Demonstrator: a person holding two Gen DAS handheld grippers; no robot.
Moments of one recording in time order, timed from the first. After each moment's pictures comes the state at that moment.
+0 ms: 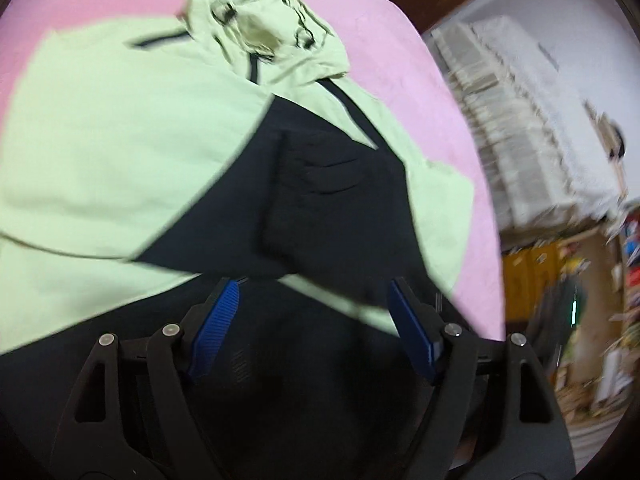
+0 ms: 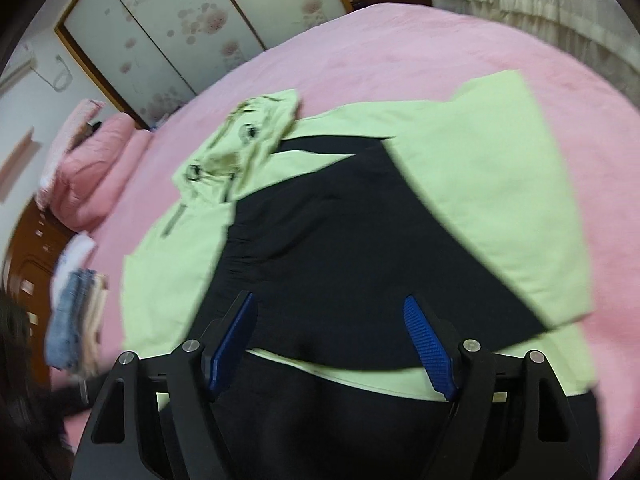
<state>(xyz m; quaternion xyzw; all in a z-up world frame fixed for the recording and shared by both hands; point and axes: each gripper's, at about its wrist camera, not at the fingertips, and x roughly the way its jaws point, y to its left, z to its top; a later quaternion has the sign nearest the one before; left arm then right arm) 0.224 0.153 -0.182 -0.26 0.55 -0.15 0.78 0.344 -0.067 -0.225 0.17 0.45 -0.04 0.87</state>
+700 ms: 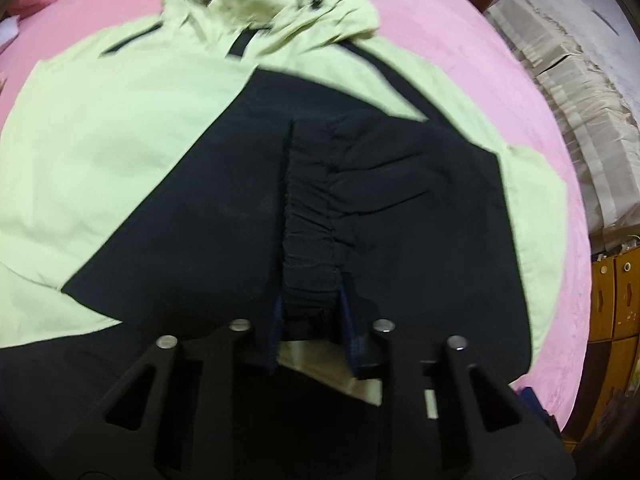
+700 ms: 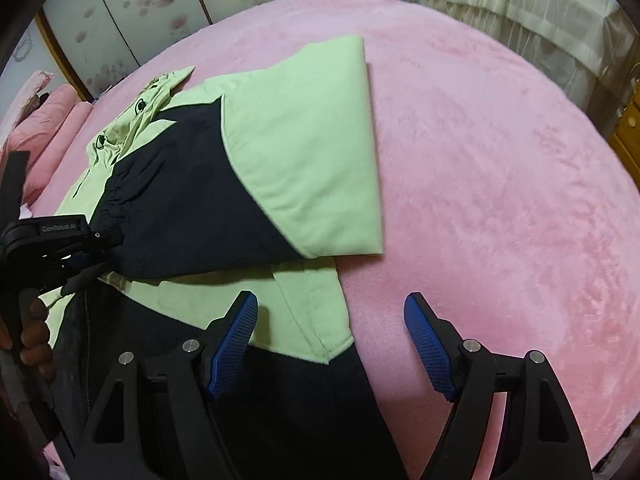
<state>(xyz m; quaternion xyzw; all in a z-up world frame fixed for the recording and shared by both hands) 0.275 0.042 -0.227 -0.12 0.56 -0.02 0.82 0.245 -0.227 -0.261 0.11 0.51 -0.12 0.85</state>
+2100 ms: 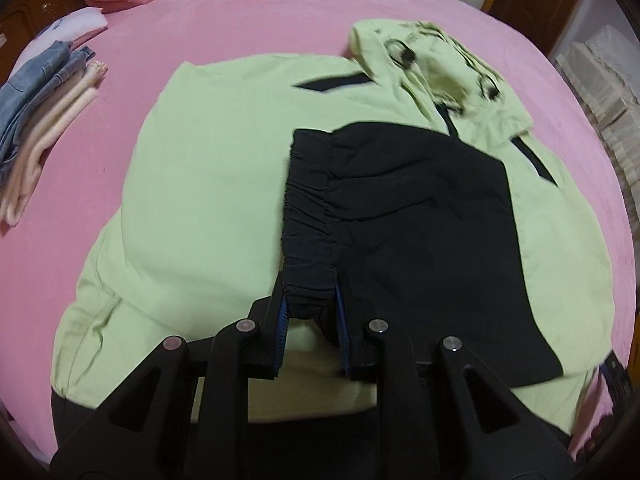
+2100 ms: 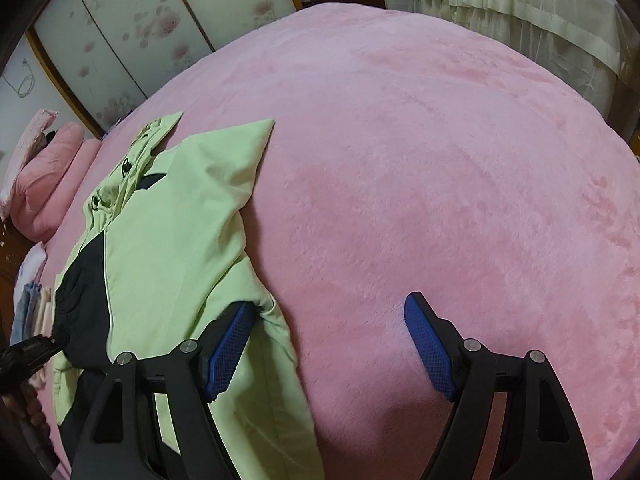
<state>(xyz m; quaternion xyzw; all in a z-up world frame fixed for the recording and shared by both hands) 0.261 0.212 -0.220 -0.11 0.52 0.13 0.84 0.316 -0.326 -0.261 0.15 0.48 -0.09 0.86</state>
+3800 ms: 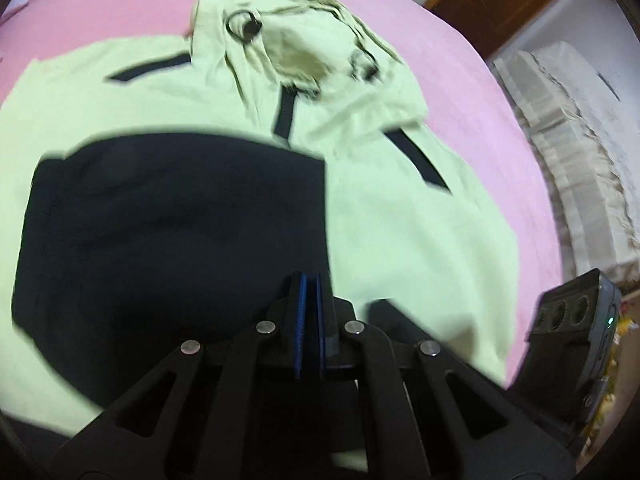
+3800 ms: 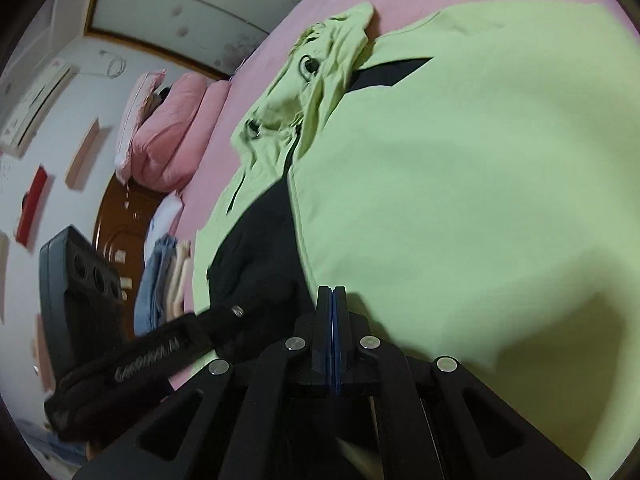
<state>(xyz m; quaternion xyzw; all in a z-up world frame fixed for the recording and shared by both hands) 0.342 0.135 -0.241 -0.20 0.53 0.00 0.83 0.427 -0.129 -0.307 0.30 0.52 0.19 0.78</state>
